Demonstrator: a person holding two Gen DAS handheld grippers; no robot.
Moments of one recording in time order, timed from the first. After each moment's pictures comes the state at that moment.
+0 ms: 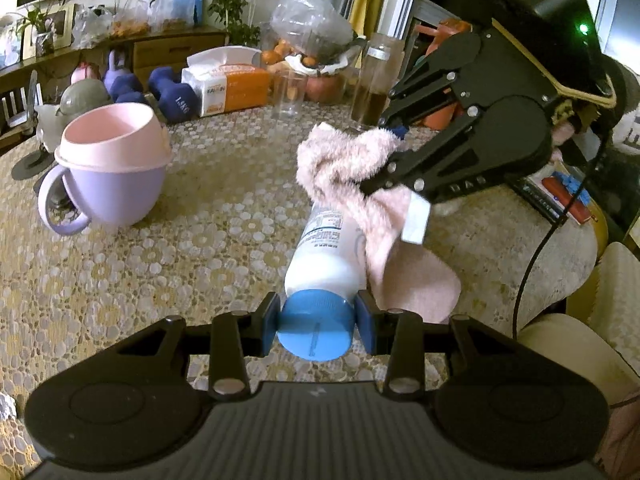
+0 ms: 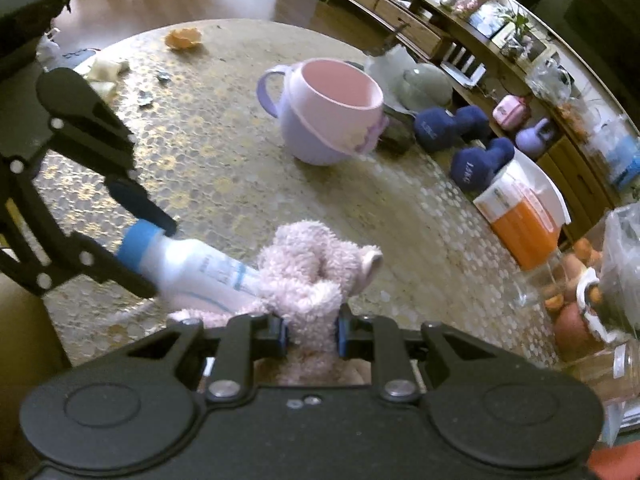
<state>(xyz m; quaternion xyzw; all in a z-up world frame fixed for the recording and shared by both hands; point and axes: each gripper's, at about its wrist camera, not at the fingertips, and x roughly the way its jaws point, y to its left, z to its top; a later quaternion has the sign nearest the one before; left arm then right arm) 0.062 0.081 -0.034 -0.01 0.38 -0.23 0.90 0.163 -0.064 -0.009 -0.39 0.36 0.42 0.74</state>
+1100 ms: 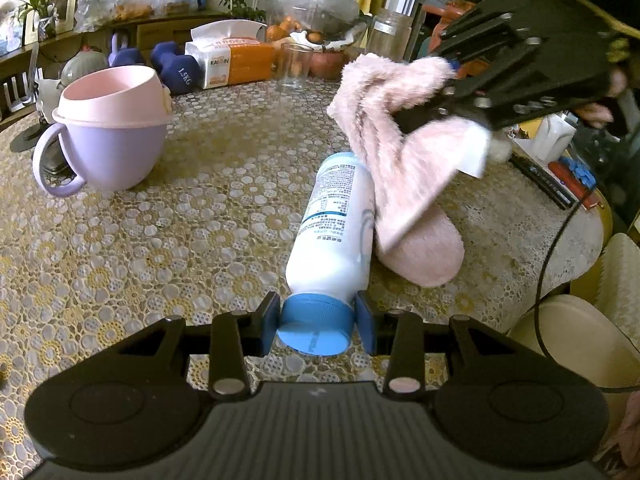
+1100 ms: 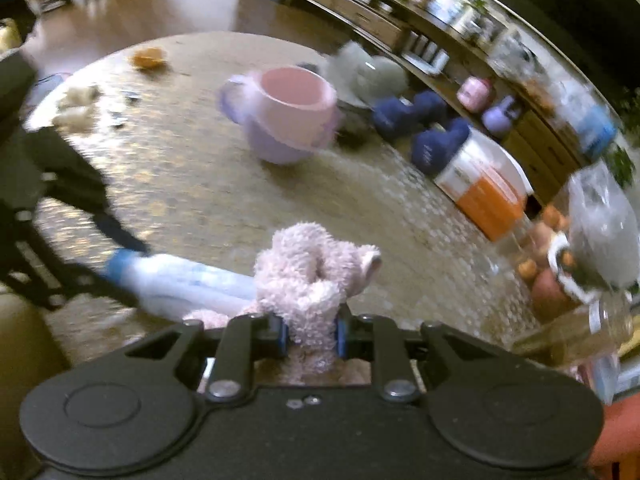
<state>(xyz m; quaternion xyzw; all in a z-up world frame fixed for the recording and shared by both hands) 0.058 0.079 -0.054 -0.01 0.40 -0.23 0.89 0.144 -0.082 0.020 -0.36 0.36 0.40 0.76</state>
